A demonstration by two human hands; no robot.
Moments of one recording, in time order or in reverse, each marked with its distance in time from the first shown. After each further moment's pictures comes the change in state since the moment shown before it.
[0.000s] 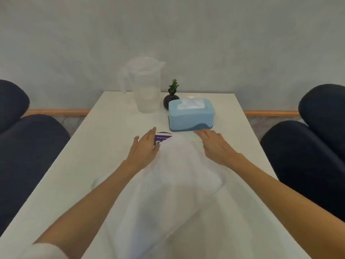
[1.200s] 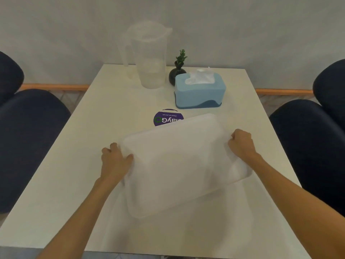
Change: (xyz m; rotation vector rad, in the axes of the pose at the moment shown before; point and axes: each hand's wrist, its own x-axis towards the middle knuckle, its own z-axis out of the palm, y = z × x) left_hand -0.104 -0.060 0.003 -0.333 -0.055 -0.686; right_hand -0.036 0.032 0.049 0.321 -0.040 0.736
